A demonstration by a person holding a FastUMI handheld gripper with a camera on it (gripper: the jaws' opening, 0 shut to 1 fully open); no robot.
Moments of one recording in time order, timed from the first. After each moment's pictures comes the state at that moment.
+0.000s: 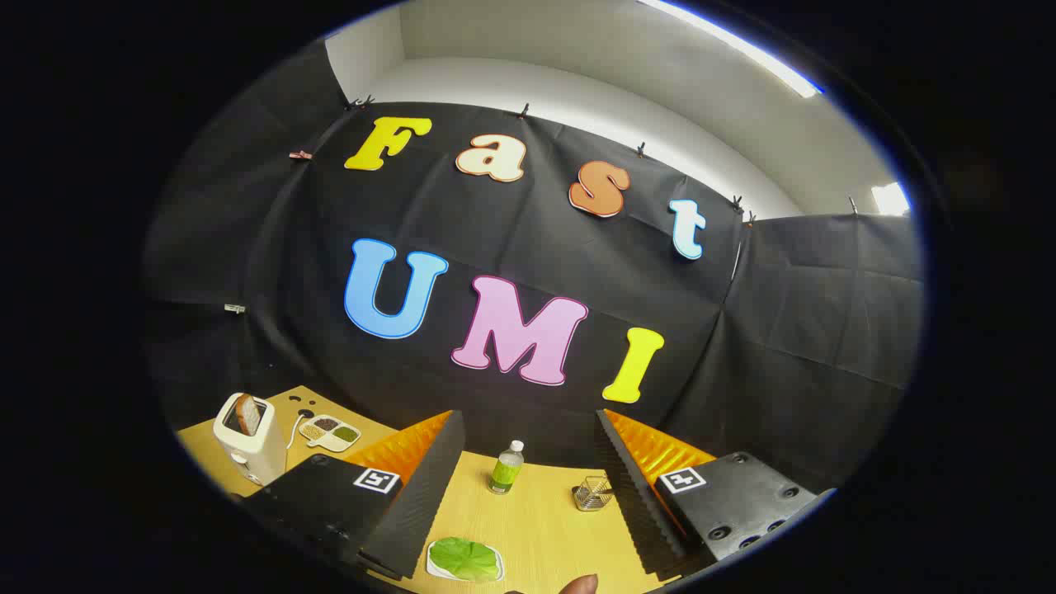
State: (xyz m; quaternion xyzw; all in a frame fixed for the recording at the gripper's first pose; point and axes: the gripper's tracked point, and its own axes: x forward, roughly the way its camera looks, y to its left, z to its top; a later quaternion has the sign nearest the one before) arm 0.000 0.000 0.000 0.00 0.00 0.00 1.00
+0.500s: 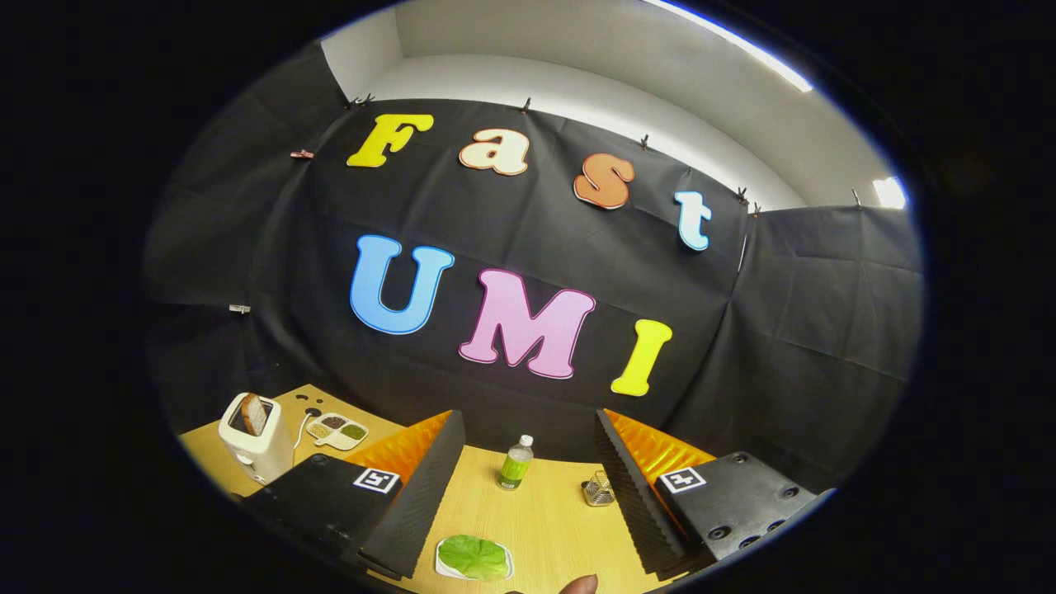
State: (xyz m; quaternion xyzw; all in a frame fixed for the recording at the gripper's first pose) arm 0.001 0.012 -0.005 0.01 0.01 0.01 1.00
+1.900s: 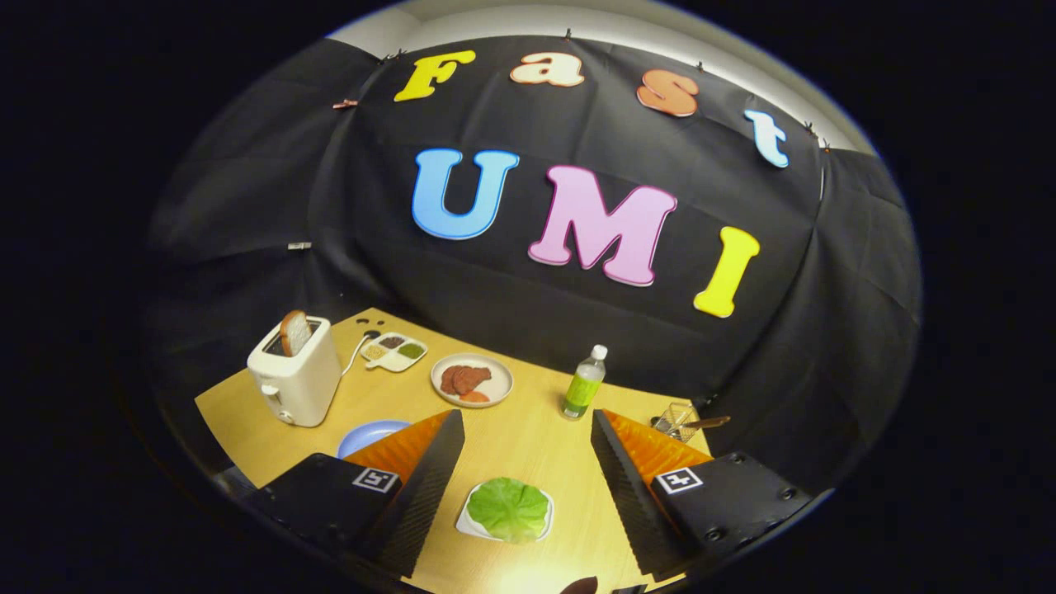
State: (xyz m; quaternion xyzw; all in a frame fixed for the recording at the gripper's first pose) arm 0.017 0.067 -0.171 0.01 0.17 0.17 0.97
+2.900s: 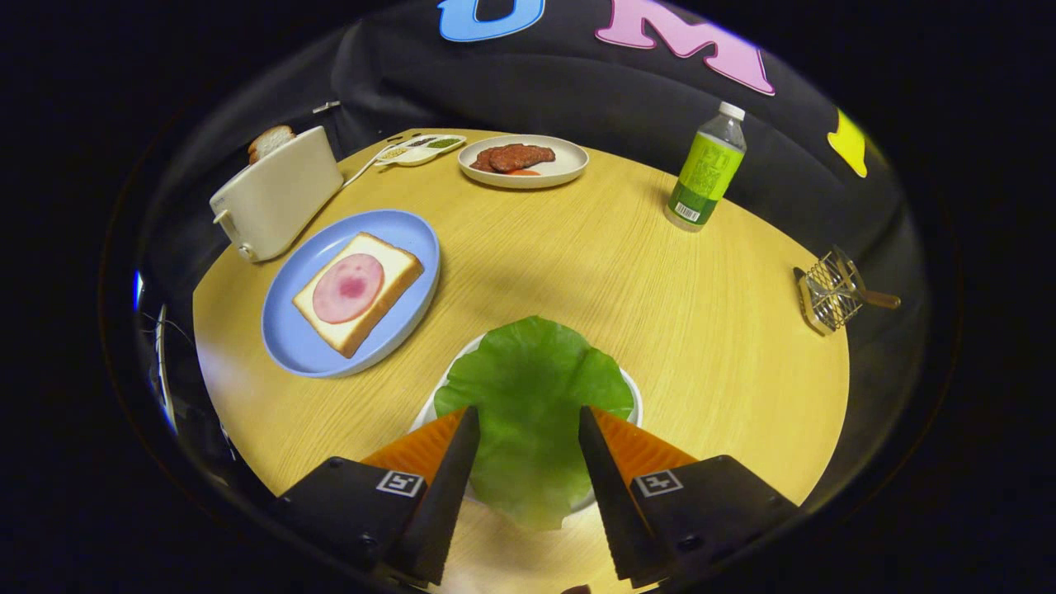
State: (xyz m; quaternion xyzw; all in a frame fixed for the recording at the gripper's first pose) arm 0.034 0.122 -0.457 -0.02 0.44 0.30 0.85
